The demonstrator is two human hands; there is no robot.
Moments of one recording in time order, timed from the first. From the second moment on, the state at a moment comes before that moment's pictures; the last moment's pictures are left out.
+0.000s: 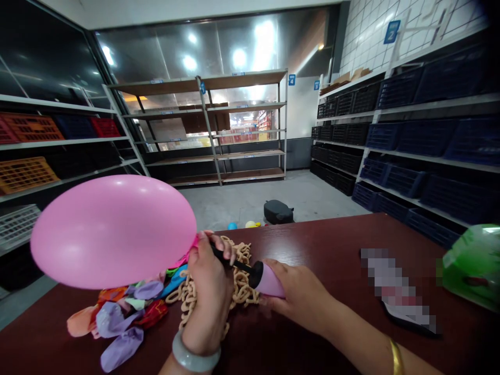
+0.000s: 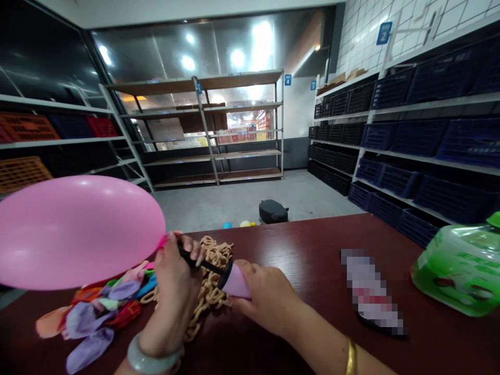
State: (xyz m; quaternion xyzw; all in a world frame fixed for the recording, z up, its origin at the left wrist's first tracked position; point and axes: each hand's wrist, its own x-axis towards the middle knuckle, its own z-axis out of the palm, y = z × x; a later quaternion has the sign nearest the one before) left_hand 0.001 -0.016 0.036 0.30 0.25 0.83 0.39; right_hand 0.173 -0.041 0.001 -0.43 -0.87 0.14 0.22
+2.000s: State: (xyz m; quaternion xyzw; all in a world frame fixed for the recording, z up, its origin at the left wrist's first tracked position) left_hand -0.029 -0.003 0.043 0.27 0.25 0.81 0.45; right_hand 0.175 -0.037 -0.001 -0.43 -0.86 0.15 0.21
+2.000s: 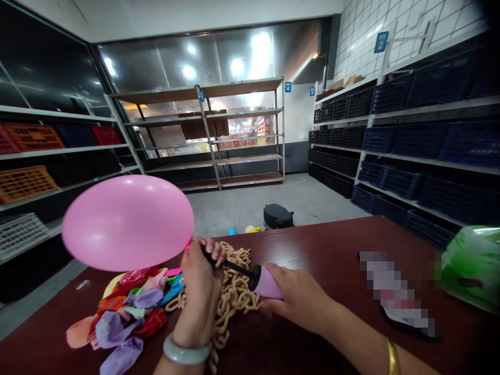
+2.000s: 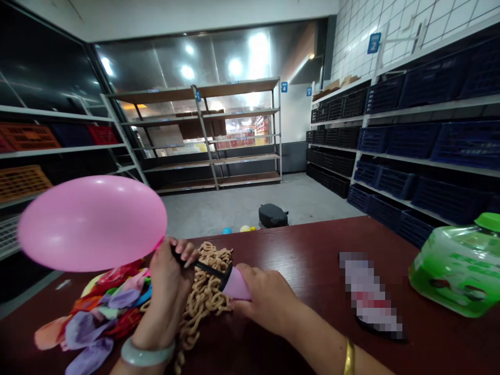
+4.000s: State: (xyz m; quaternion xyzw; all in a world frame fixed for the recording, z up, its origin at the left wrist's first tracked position) left_hand 0.011 -0.006 0.018 0.26 0.23 0.82 0.44; right_hand 0.190 -0.026 0.001 -0.46 -0.87 0.07 0.17
